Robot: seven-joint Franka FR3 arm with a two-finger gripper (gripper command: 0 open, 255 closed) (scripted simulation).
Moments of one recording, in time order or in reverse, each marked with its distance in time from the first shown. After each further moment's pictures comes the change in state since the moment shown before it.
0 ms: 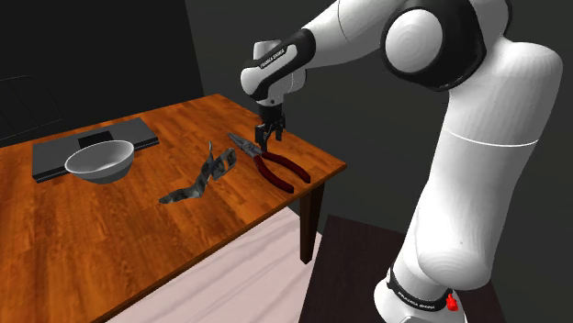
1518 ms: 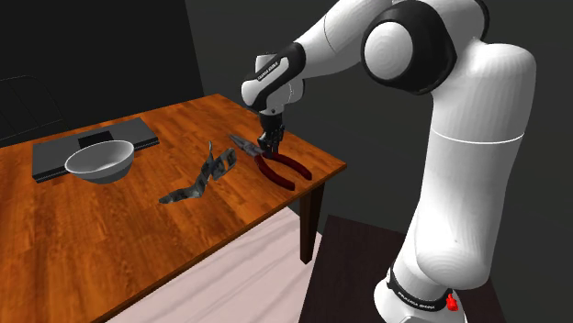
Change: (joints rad) arm -0.020 0.082 -0.002 0.001 0.048 0.072 -0.038
